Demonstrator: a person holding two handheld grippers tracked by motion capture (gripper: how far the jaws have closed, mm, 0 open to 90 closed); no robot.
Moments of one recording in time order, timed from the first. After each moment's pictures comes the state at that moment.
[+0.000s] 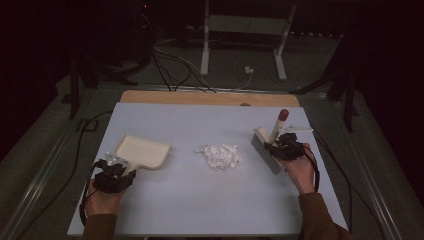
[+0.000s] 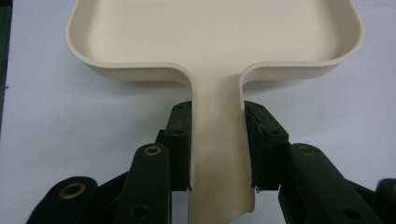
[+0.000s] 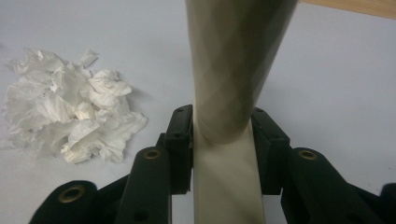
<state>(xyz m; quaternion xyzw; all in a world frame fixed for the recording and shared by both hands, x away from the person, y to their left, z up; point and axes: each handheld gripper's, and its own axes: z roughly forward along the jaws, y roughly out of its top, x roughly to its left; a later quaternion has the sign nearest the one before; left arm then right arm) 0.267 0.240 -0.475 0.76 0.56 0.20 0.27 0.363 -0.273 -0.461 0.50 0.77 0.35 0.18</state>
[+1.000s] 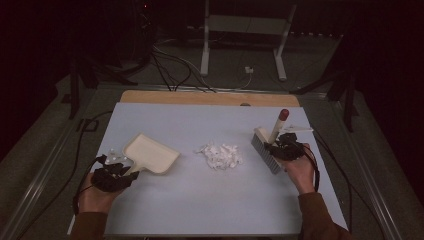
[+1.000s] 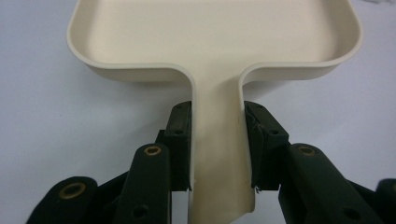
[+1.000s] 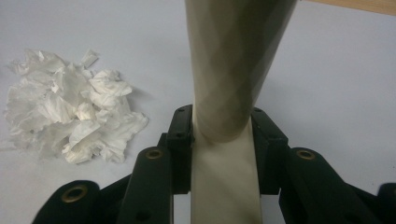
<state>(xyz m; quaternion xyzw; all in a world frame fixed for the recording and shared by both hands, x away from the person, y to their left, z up) 0.271 0.244 -0.462 0.82 0.47 0.15 0.29 0.364 -0.274 -0.462 0.51 0.77 0.35 0.18</state>
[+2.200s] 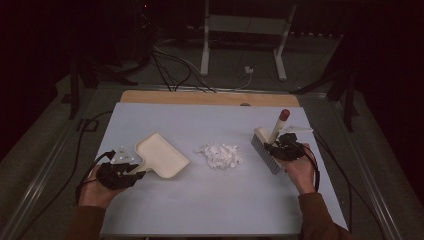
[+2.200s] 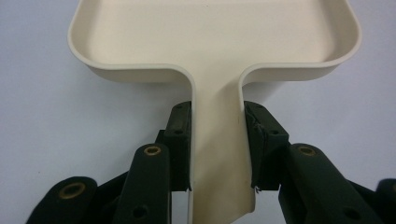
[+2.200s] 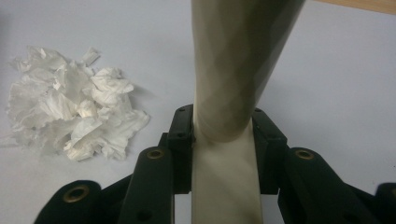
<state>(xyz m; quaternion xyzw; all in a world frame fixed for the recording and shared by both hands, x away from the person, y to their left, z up) 0.280 0.235 -0.454 0.87 0.37 0.14 0.30 0.362 -0.273 -0.461 0.50 0.77 0.35 0.18</state>
